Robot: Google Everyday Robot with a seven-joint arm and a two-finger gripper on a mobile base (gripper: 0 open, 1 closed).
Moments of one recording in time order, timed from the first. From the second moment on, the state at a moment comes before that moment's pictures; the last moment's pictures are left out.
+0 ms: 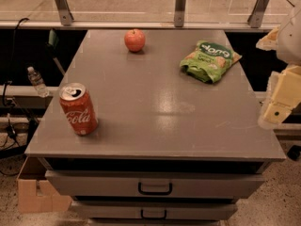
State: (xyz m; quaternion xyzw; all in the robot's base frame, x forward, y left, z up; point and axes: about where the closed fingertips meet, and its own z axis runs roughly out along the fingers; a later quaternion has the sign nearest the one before) arm 0.438 -0.217 0.976 -0.60 0.78 -0.03 0.16
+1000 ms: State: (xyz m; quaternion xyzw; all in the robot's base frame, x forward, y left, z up) arm 0.460 -0.188 0.966 -0.62 0.75 0.01 0.21
